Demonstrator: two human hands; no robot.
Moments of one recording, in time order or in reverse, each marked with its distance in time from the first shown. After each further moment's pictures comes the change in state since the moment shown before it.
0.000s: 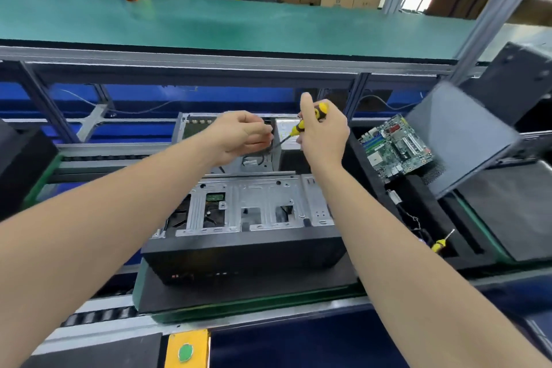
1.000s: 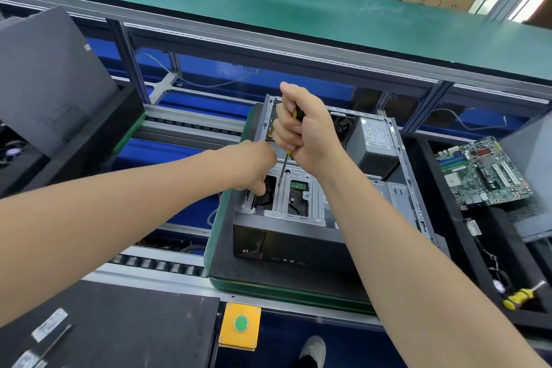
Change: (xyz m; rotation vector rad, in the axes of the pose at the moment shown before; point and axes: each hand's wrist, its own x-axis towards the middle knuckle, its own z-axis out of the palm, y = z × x) left_hand -0.087 -0.016 -0.117 1.903 -0.206 -0.080; right_hand -0.089 -0.057 0.139 0.625 -0.995 0.321
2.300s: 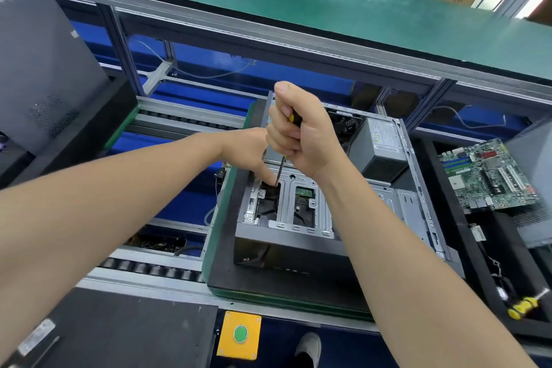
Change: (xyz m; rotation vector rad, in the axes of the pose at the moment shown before) left_hand 0.002 -0.042 -0.017 -0.581 -0.001 0.166; right_hand 0.014 0.005 0.010 -0.003 -0.171 -0.006
